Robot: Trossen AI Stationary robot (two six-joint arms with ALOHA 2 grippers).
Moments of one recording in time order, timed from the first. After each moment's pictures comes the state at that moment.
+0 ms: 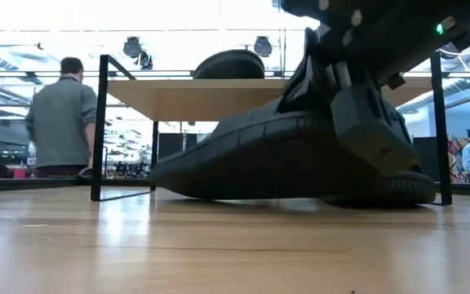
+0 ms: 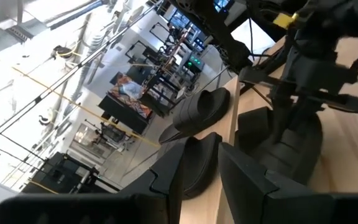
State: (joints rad) left arm -1.03 1.46 0.94 0.13 -1.45 0.44; right arm 0.64 2.12 1.40 -0.66 1.20 0.20
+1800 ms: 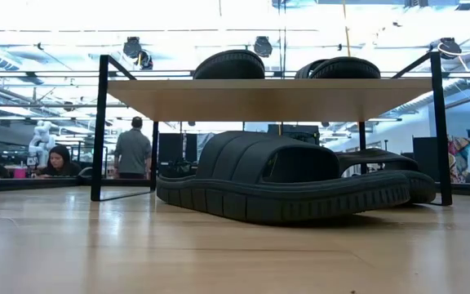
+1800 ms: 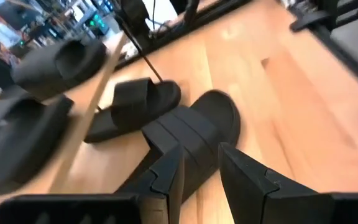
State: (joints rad) left arm -0.84 1.62 0.94 0.01 -0.90 -0.08; right arm 0.80 1.81 1.35 -0.34 0.88 -0.03
